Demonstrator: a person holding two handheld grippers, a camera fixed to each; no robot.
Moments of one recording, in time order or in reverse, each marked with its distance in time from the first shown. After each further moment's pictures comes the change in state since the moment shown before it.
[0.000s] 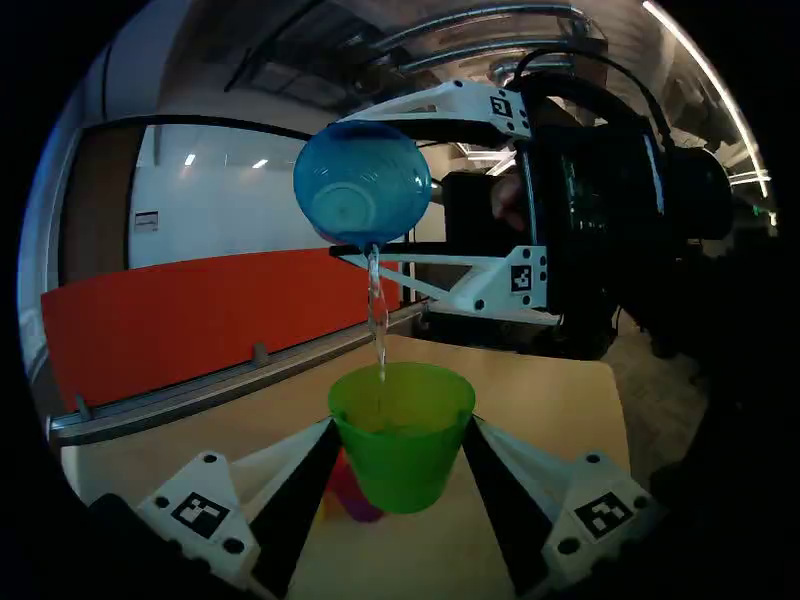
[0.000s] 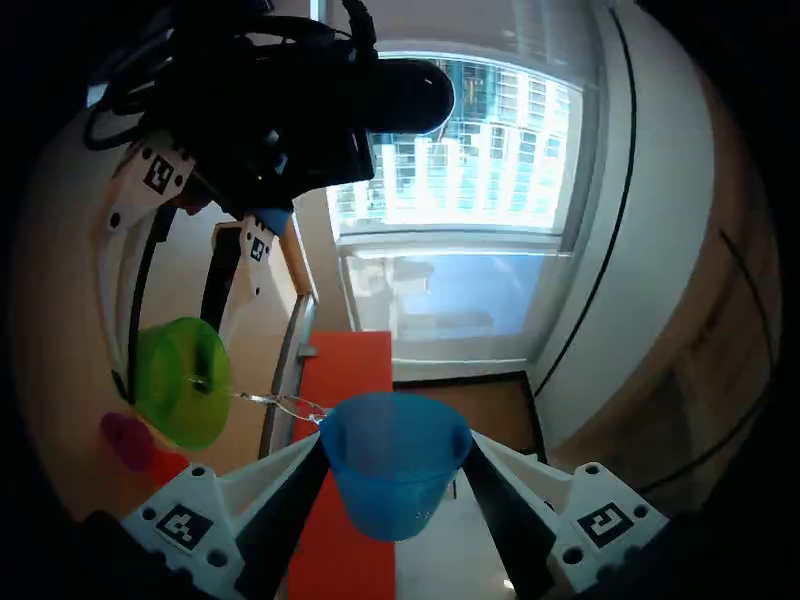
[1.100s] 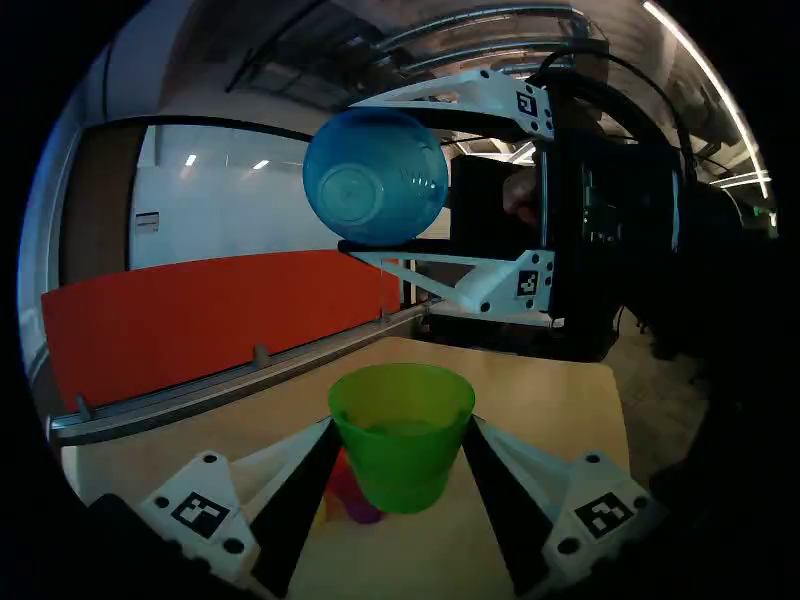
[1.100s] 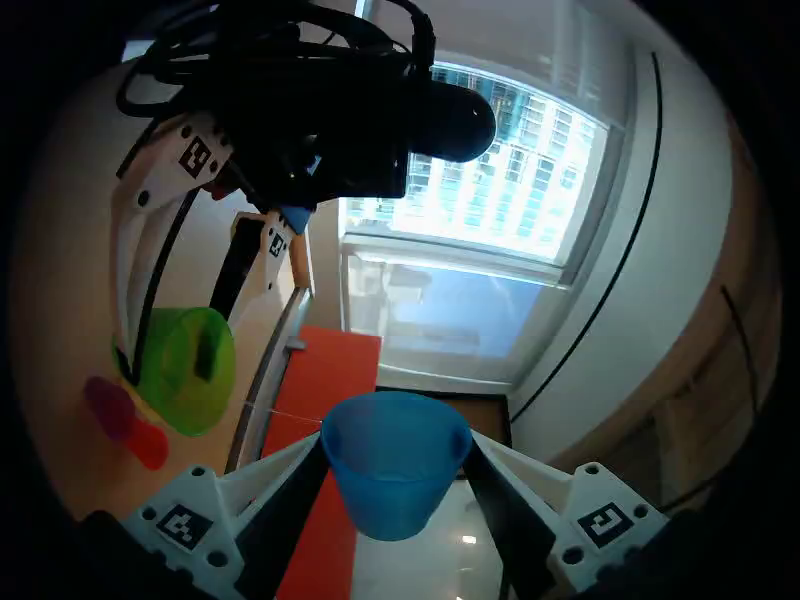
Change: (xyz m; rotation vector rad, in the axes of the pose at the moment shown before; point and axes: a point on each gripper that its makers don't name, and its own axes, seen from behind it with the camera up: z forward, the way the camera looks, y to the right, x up) left arm 0.003 -0.001 0.000 0.002 0.005 -0.002; right arm 0.014 0.006 -0.008 -0.027 0.017 -0.144
